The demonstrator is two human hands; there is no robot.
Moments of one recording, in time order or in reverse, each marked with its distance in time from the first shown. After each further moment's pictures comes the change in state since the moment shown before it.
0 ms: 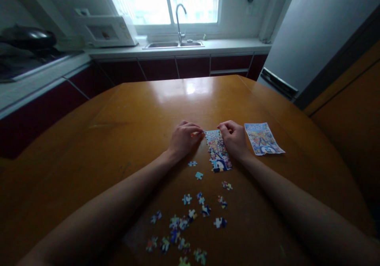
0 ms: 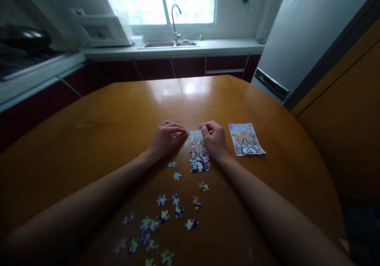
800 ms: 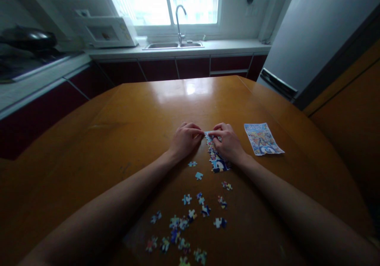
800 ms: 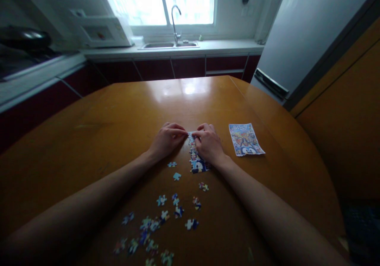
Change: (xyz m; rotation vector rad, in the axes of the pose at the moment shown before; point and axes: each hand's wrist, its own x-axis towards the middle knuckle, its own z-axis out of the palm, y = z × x) left_hand -0.002 -0.004 0.006 0.012 -0.045 -0.006; right_hand -0.008 0.006 0.007 -0.432 -0.276 -0.212
